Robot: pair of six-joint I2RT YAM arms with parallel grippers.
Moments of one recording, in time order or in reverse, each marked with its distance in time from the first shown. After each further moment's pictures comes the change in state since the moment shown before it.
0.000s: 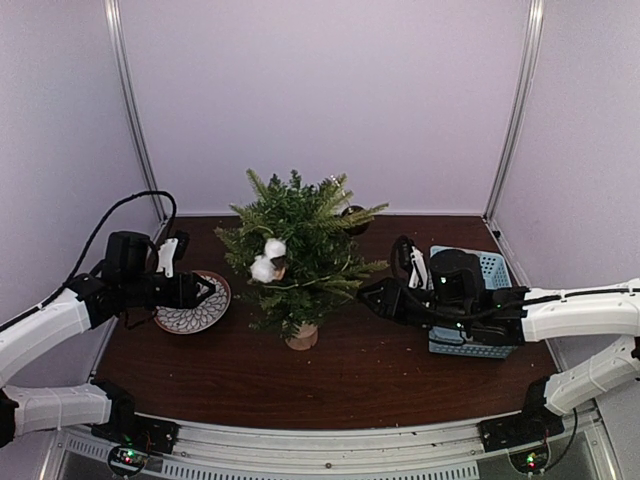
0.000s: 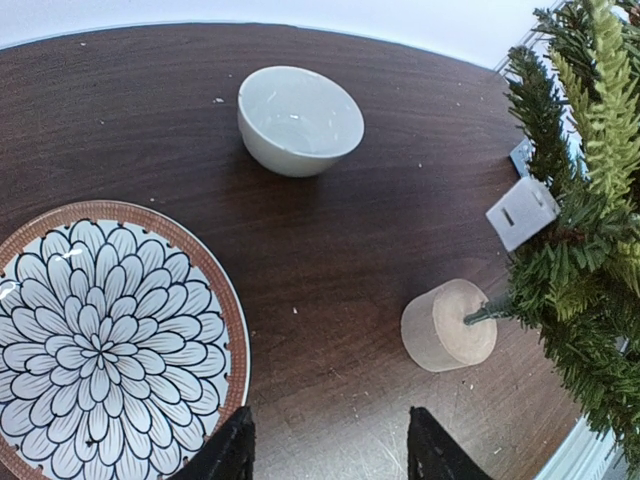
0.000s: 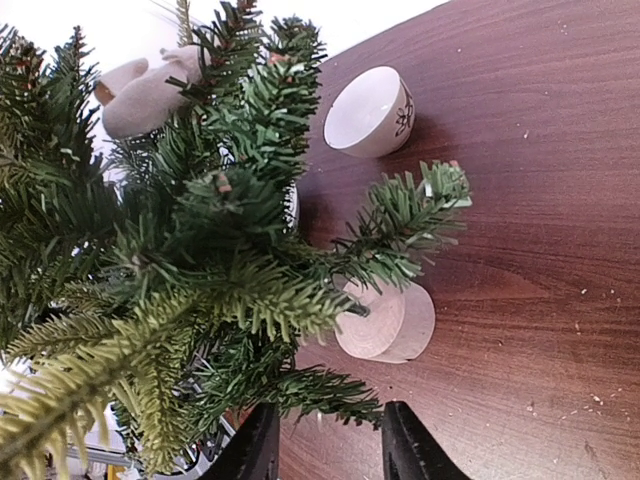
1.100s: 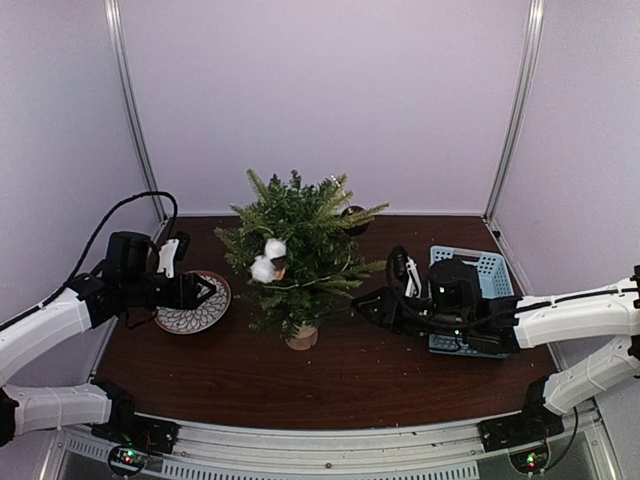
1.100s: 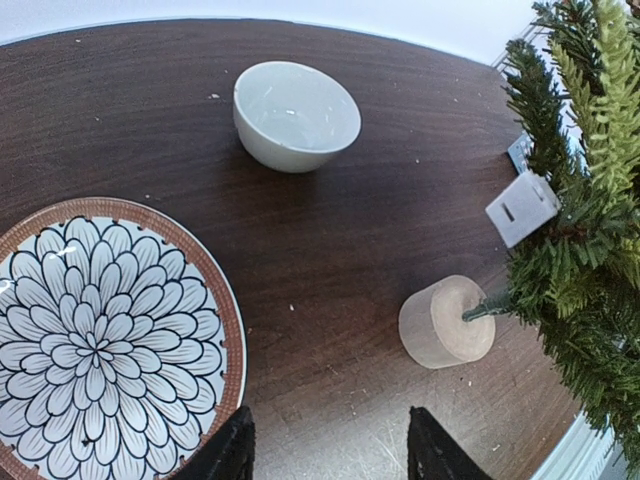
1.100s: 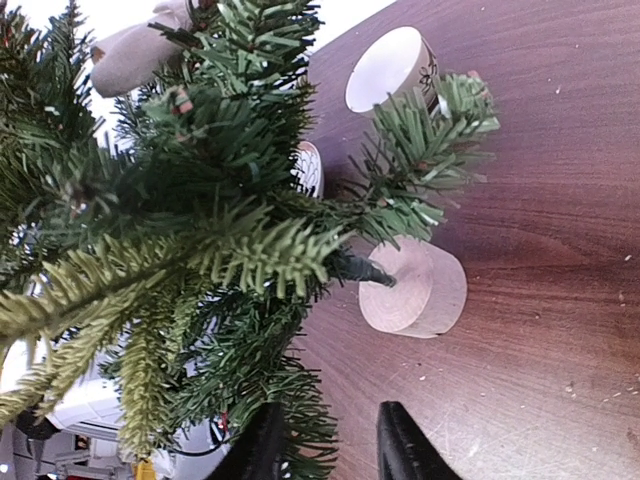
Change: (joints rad) left arm 0.000 0.010 0.000 -0.001 0.011 0.002; right arm -0.001 0.036 -0.066 0.129 -0.108 0.060
